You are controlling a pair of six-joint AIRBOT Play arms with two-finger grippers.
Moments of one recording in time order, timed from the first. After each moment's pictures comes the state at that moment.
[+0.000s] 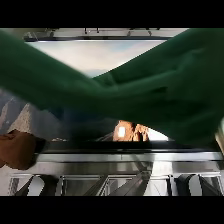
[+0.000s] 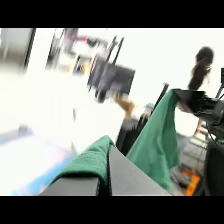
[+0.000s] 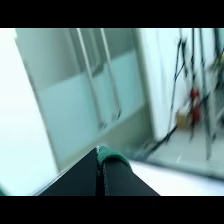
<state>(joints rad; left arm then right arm) 0.85 -0.86 1.43 -0.44 -1.73 -0.93 -0.72 -0.60 1.35 0.08 1.23 0.89</state>
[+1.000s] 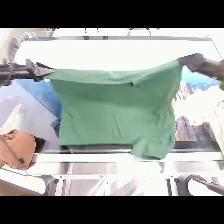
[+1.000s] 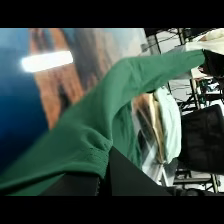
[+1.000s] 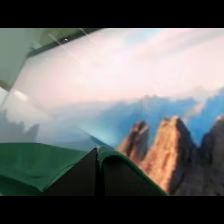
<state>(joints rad) 0.36 -1.82 1.62 0.32 -1.57 -0.94 -0.24 -1.29 1.09 -0.24 0.83 0.75</state>
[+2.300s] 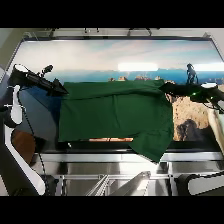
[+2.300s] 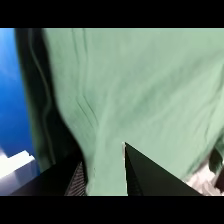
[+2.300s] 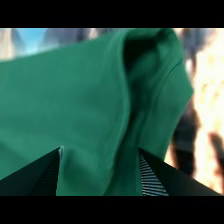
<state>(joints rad) 0.26 -2.27 2.08 0.83 -1.71 -1.25 -0.24 -1.69 1.13 -0.49 0.79 0.73</state>
